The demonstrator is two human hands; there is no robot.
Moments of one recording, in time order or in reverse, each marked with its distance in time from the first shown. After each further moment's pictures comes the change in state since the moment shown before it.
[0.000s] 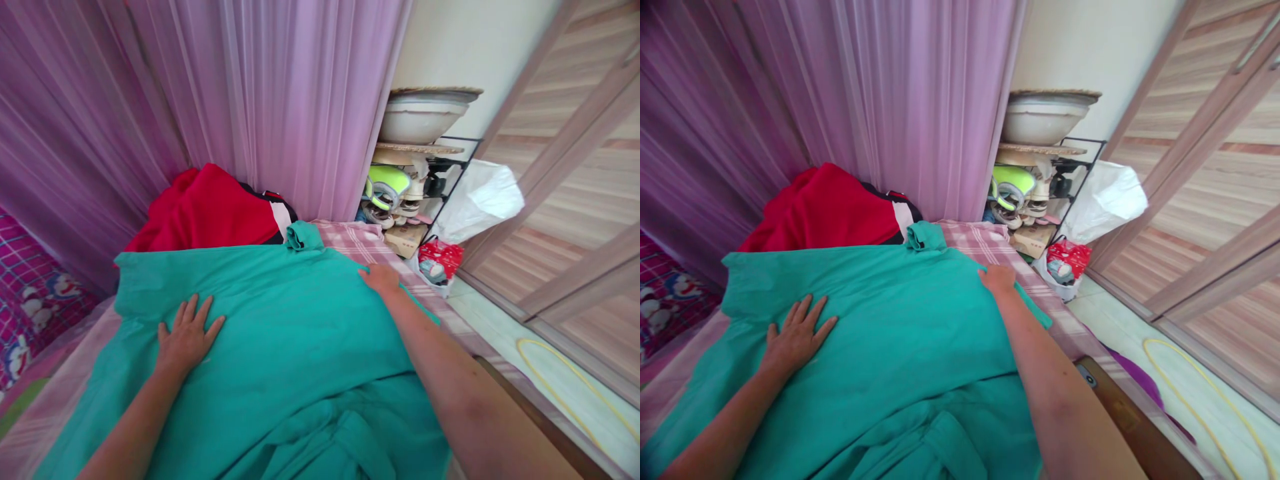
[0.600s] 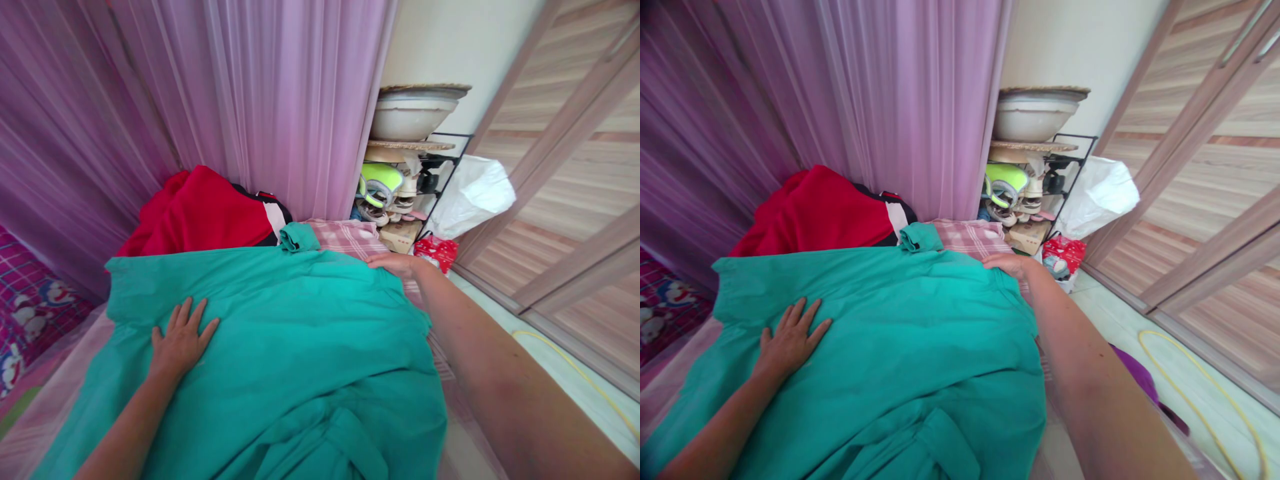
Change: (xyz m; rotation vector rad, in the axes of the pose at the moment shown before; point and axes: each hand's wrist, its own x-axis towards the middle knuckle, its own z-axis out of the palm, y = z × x) left_hand 0.000 -0.003 0.002 -0.014 0.024 0.017; right_hand 0.010 0.047 -0.066 0.736 -0.630 -0.151
